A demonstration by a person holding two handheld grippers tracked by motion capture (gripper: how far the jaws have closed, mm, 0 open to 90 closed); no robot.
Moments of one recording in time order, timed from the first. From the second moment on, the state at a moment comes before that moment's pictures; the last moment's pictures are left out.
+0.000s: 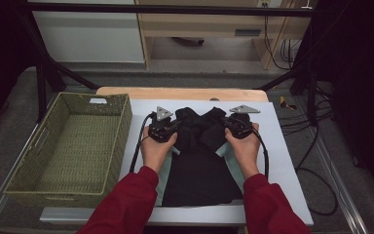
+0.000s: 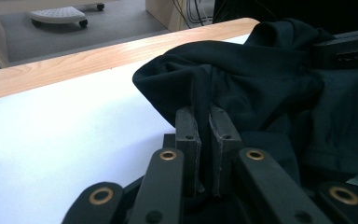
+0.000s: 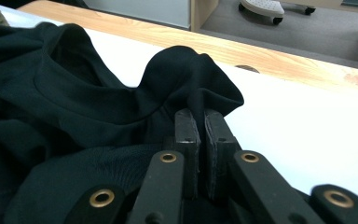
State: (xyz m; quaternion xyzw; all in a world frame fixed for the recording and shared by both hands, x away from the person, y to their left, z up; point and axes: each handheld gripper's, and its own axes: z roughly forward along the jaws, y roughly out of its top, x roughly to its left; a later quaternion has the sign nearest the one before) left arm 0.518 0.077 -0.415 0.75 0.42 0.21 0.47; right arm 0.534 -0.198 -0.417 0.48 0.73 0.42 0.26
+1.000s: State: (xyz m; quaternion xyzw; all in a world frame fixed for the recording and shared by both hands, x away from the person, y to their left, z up) left arm 0.478 0.082 -0.437 0.76 0.40 0.20 0.47; right arm 0.490 -0.200 -0.437 0.46 0.73 0.45 0.24
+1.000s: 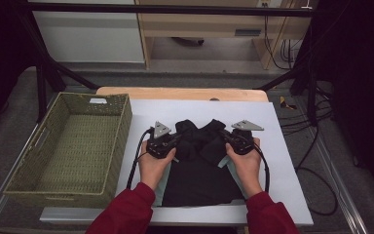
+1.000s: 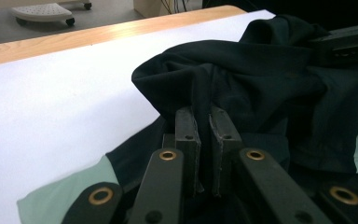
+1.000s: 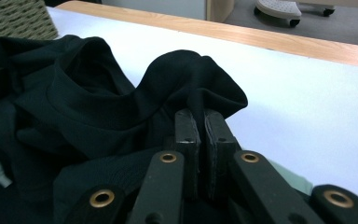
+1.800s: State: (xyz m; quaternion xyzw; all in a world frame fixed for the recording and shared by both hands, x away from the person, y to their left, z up) left arm 0.447 0.084 -0.448 0.78 0.38 0.20 0.46; right arm 0.456 -0.203 -0.450 0.44 0.73 0.47 0.25
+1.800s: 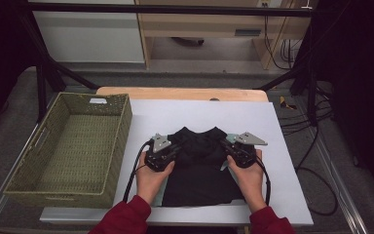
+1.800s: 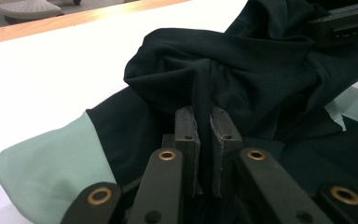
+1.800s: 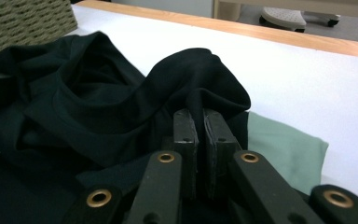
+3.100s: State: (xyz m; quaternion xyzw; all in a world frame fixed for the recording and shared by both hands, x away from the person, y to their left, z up) left arm 0.415 0.086 -0.461 0.79 0.38 0.18 0.44; right arm 0.419 -0.204 -0.457 0.41 0.75 0.47 0.23
